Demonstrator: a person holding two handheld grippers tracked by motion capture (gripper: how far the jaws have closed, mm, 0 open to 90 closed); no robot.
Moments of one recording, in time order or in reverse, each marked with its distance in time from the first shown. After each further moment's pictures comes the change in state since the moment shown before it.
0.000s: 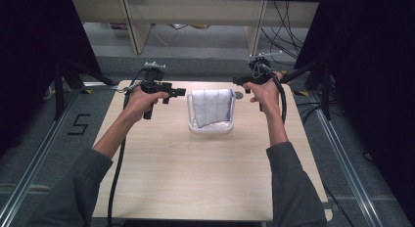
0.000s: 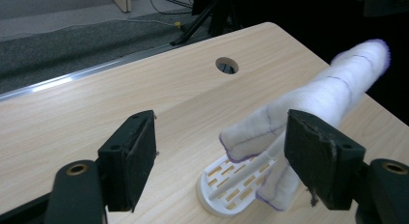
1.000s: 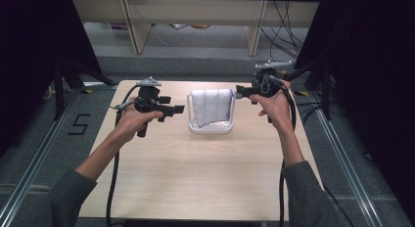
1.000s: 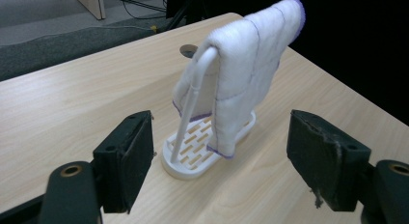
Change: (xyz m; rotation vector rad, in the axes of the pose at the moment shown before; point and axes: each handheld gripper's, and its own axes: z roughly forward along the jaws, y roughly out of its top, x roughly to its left) left arm -0.031 -0.042 -0.032 -0.017 -0.072 0.065; right arm 0.015 -0.026 -0.045 -0.033 0.042 -0.060
